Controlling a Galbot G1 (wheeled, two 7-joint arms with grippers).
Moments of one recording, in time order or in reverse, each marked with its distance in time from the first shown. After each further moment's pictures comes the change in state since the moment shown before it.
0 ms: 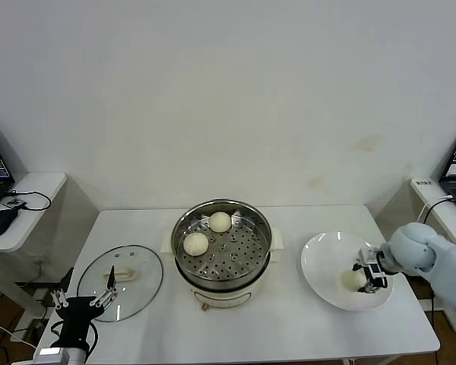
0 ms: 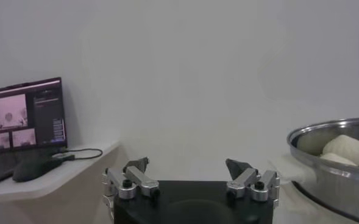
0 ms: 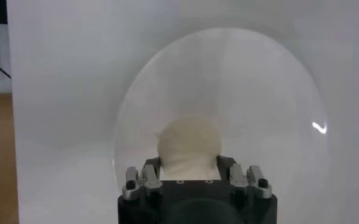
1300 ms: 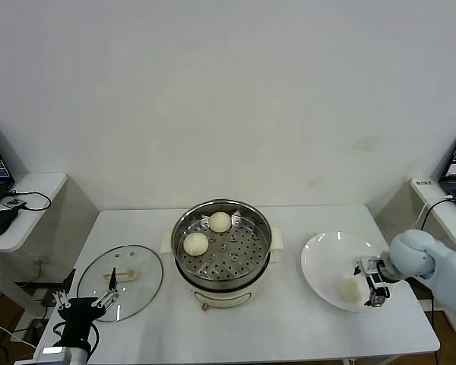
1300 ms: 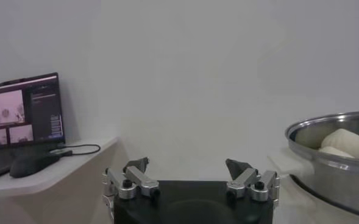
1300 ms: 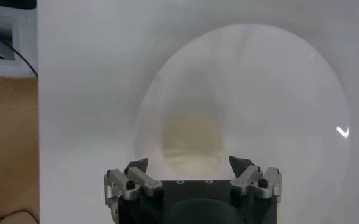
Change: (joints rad) left arm -0.007 -0.004 0.004 0.019 0.004 0.012 0.003; right arm -0.099 0.019 -0.009 -0.034 -0.072 0.015 0.012
